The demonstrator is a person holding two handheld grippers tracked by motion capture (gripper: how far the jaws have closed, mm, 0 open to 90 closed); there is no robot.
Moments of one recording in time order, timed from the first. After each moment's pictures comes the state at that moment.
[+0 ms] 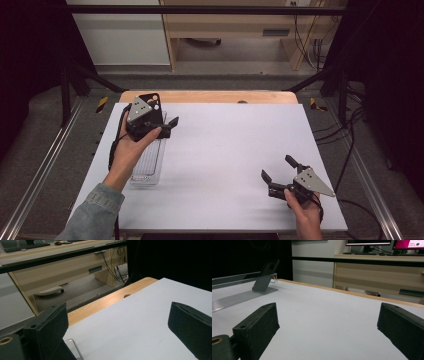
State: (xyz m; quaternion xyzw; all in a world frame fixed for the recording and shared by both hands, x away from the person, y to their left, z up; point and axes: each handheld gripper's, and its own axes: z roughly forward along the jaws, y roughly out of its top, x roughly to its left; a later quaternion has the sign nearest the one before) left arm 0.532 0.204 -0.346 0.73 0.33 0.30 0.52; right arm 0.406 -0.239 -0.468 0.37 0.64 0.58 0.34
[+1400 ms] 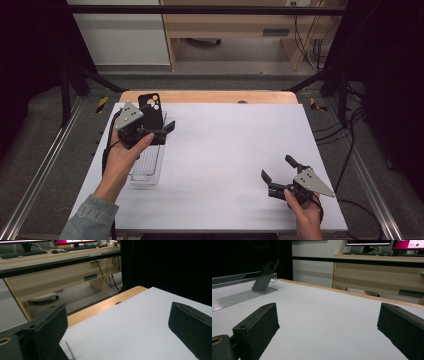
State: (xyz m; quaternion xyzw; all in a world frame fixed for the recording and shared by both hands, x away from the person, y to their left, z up) left arm 0.500 0.212 -0.331 0.71 0.32 0.29 0.56; right arm 0.406 -0.239 -0.468 0.37 0.64 0.58 0.34
